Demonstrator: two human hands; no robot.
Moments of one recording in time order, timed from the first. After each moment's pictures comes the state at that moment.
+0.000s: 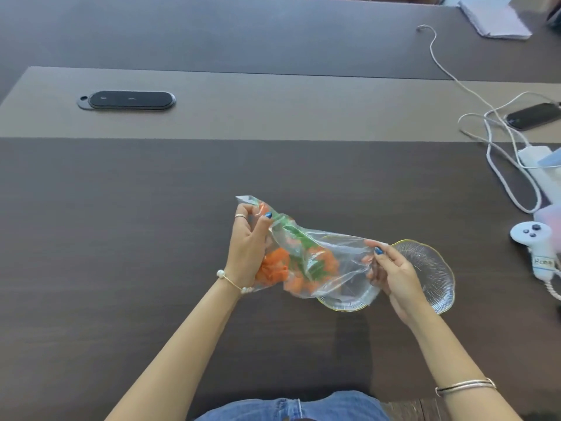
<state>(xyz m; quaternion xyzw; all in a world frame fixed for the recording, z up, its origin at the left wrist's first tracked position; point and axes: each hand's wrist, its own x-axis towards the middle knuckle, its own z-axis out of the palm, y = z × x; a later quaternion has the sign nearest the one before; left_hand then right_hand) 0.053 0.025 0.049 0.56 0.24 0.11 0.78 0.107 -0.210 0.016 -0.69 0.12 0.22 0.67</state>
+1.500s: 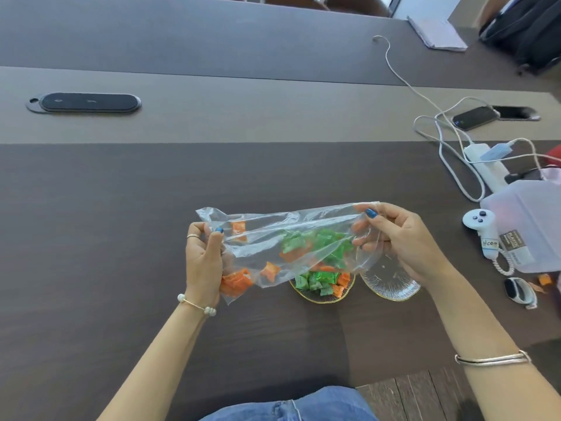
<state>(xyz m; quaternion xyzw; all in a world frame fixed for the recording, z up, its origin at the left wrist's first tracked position) 0.024 0.045 0.034 0.56 0.29 0.18 0.75 0.119 -0.209 0.112 -0.75 -0.02 0.21 0.62</state>
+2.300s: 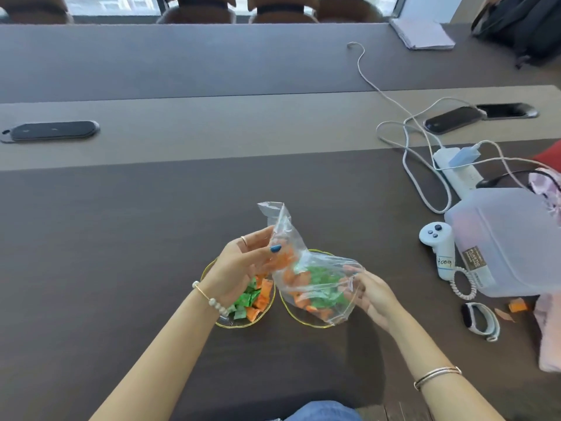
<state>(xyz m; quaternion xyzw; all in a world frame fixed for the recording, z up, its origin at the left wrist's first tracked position) 0.120 -0.146 0.057 0.50 0.15 -0.10 0.85 0.179 -0.397 -0.020 -0.64 0.22 0.31 0.67</state>
